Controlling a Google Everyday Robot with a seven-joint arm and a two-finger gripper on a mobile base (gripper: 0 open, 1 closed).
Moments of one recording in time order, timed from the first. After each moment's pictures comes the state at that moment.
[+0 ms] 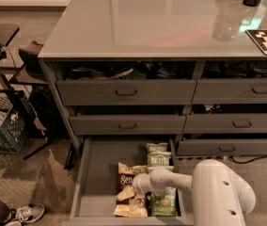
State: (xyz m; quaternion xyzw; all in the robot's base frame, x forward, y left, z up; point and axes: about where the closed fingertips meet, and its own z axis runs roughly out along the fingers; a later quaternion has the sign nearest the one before) arm 0.581 0.038 0.148 -0.40 0.83 0.29 0.27
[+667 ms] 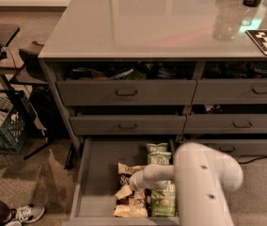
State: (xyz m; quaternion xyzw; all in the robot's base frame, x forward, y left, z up) arm 0.584 0.032 0.146 -0.40 0.86 0.23 0.23
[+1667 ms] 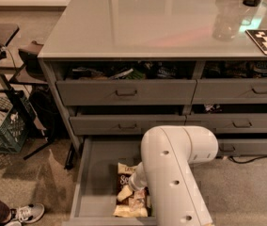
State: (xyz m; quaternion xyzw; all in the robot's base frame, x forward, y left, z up) arm 0.572 0.018 0.154 -0.40 0.89 0.15 0.15
